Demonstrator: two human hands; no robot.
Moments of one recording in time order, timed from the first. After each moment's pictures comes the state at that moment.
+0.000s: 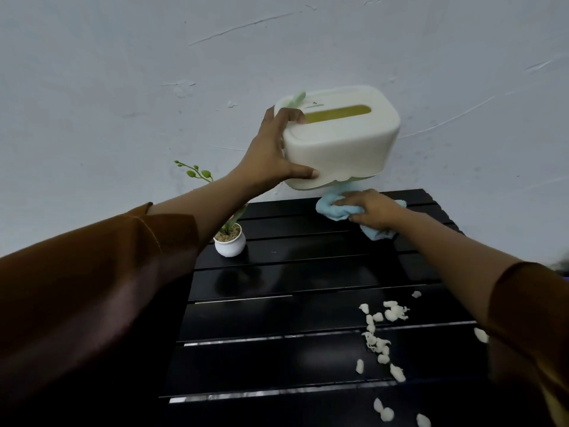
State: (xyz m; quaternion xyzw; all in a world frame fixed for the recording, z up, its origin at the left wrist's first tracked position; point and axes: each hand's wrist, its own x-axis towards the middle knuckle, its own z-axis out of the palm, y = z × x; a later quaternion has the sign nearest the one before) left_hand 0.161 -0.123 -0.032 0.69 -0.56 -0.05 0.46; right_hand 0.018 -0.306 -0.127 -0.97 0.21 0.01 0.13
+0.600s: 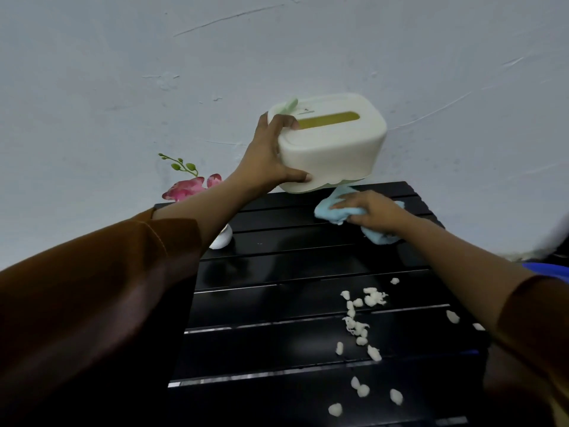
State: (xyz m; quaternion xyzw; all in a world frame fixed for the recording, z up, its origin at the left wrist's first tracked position) left_hand 0.145 -0.132 -0.046 0.71 -0.54 -0.05 0.45; right_hand -0.025 -0.290 -0.117 -0.97 0.16 -0.03 0.20
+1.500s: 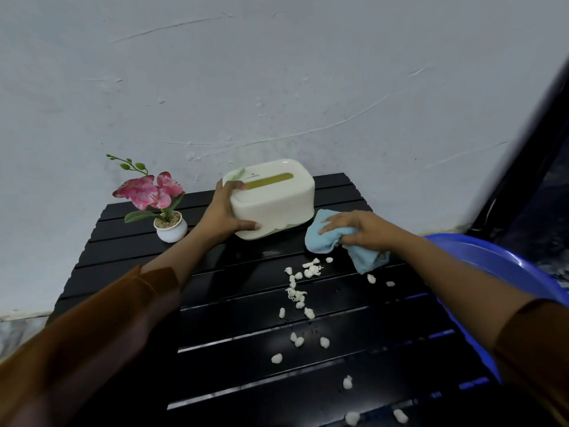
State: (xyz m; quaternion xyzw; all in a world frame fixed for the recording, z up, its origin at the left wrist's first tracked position) left_hand 0.110 -0.105 -0.120 0.74 -0.48 -0.17 0.44; right_hand -0.139 -0.265 -0.110 -0.94 0.20 -0.01 0.27
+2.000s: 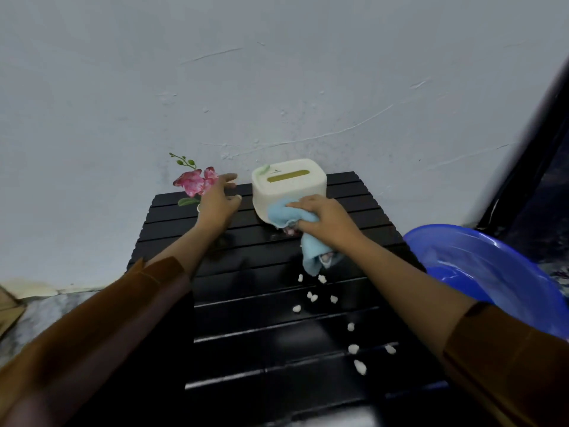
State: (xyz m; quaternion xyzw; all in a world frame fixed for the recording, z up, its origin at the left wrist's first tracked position) left_hand 0.080 -0.019 -0.059 0.81 -0.35 -0.11 0.46; right_hand -0.107 -0.129 -0.060 -0.90 0.26 -0.17 0.31
